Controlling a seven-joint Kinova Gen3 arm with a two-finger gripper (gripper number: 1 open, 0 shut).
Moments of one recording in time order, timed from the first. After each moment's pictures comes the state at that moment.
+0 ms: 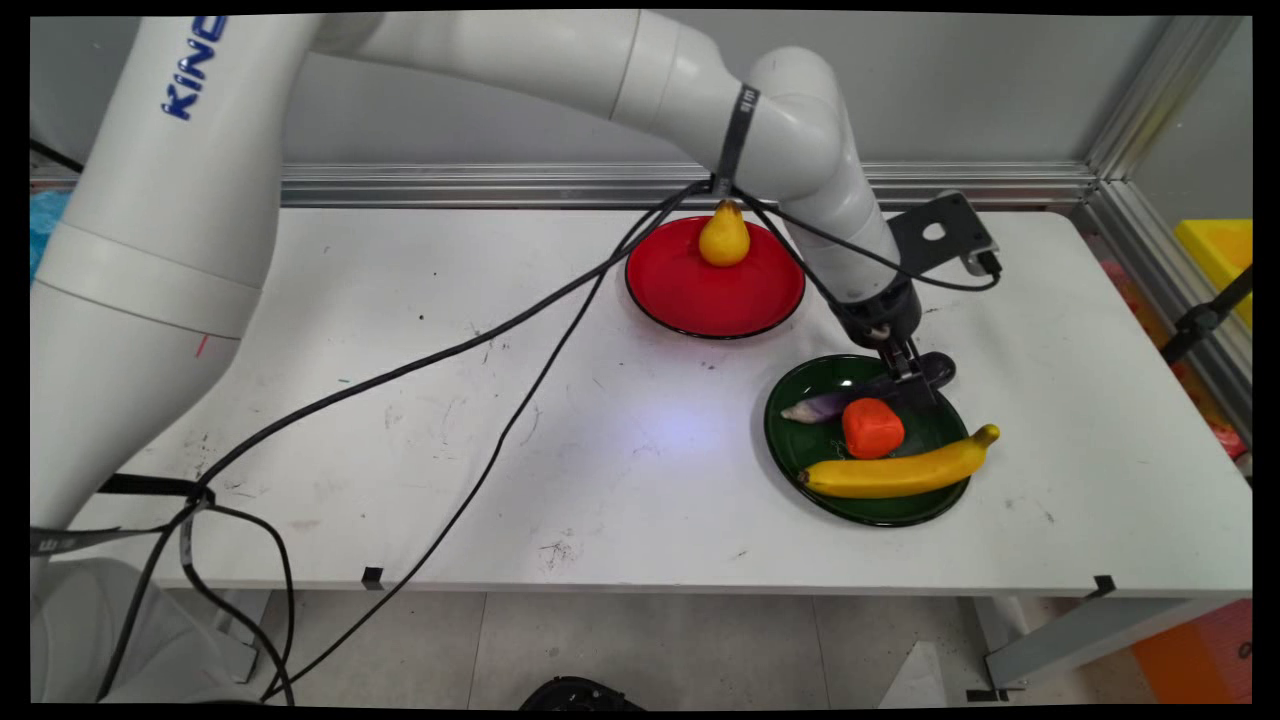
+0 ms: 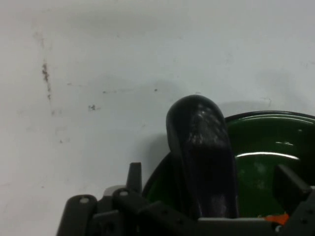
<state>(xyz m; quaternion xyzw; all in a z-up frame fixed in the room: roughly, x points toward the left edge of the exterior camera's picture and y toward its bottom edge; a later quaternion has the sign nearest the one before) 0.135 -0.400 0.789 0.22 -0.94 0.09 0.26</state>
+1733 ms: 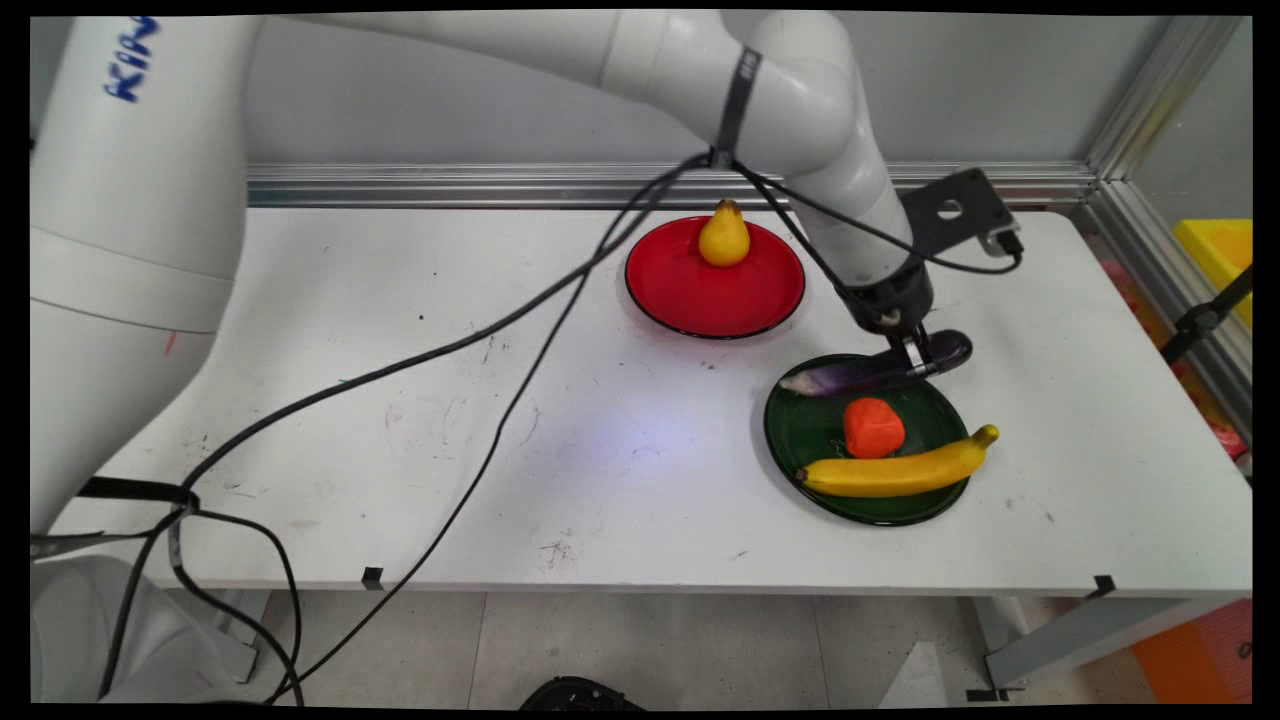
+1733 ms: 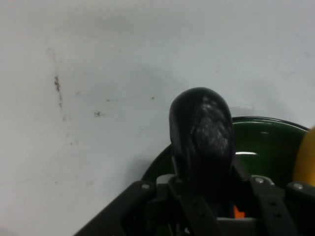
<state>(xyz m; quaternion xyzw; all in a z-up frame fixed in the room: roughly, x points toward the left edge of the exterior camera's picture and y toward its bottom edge) 0.136 -0.380 0.827 0.22 -0.93 0.10 0.26</state>
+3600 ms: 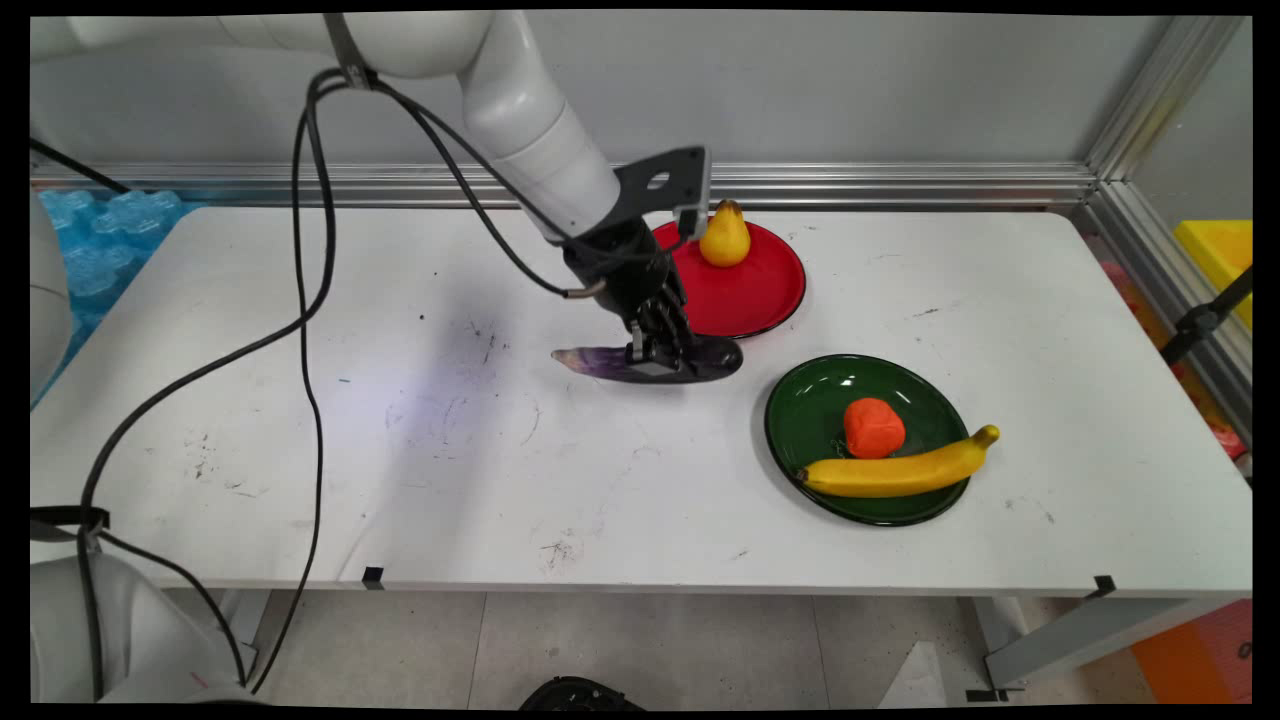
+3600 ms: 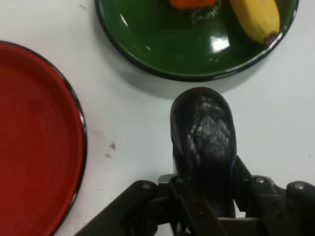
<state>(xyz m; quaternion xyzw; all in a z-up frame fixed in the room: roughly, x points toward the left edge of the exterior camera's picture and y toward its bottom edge) 0.354 -0.307 0.859 0.11 -0.97 0.05 0.22</state>
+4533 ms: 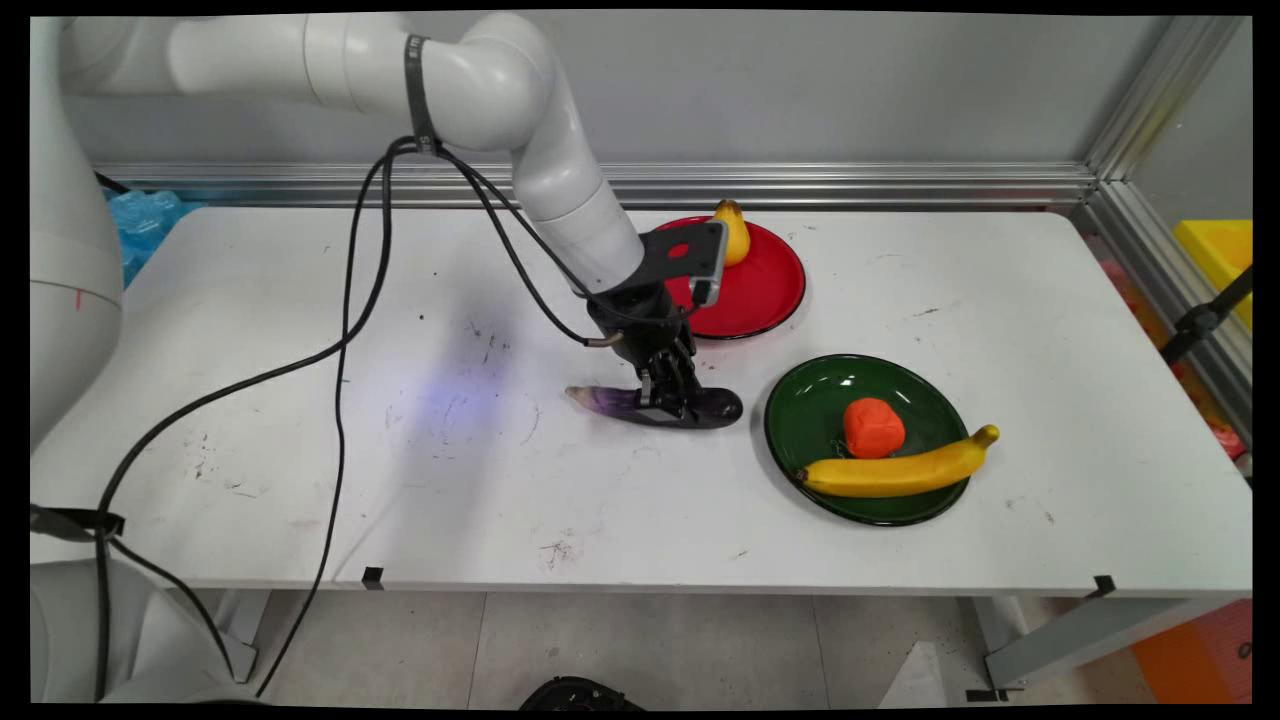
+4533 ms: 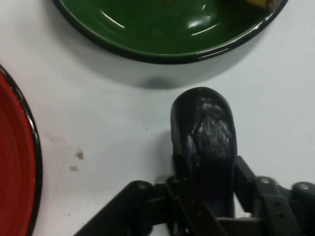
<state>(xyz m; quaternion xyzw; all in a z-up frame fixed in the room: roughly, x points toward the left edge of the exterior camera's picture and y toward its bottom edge) 0.338 -0.326 0.796 0.08 -0.98 0.02 0.21</state>
